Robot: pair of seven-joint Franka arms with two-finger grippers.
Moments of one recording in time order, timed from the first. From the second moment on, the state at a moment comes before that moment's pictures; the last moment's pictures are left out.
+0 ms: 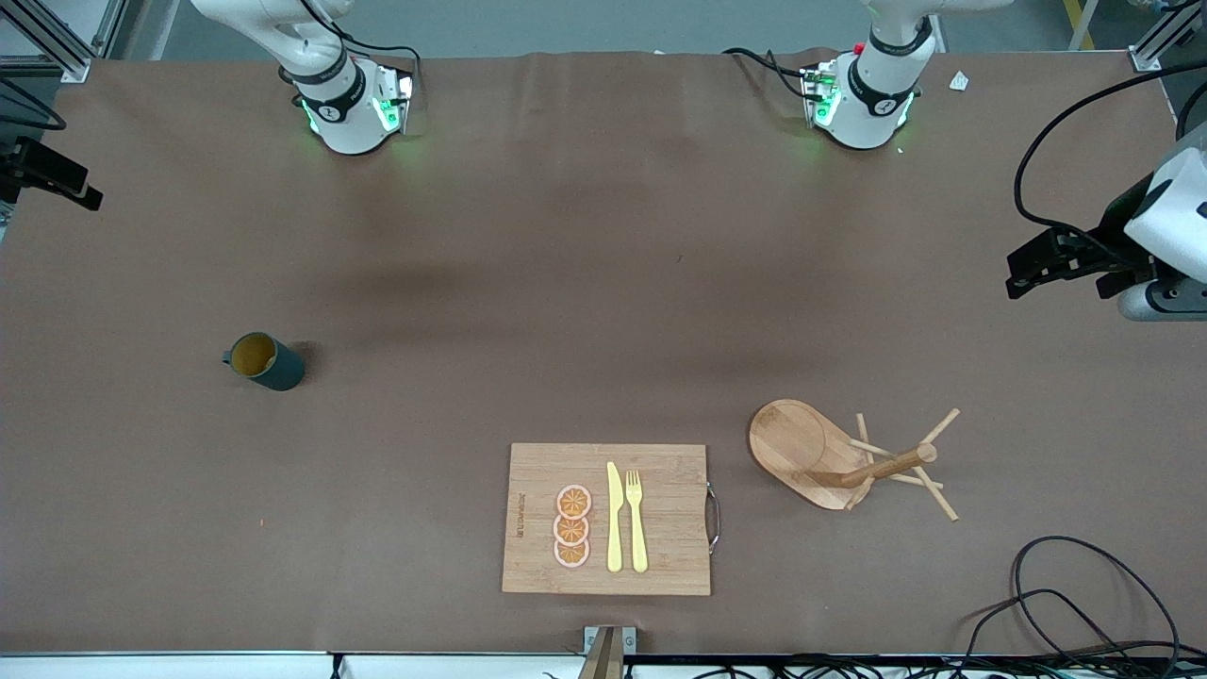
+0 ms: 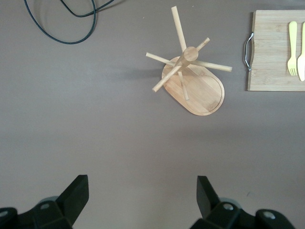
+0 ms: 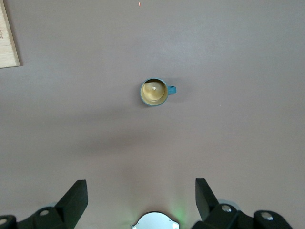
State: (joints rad) left arm -0.06 0.16 -0.07 -1.34 0.02 1.52 -0.10; right arm 0.03 -0.08 -0.14 -1.55 0.00 1.39 0.01
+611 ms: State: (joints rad) left arm -0.06 0.16 -0.07 -1.34 0.02 1.52 -0.10; right arm 0.03 -0.08 -0.14 -1.55 0.00 1.39 0.01
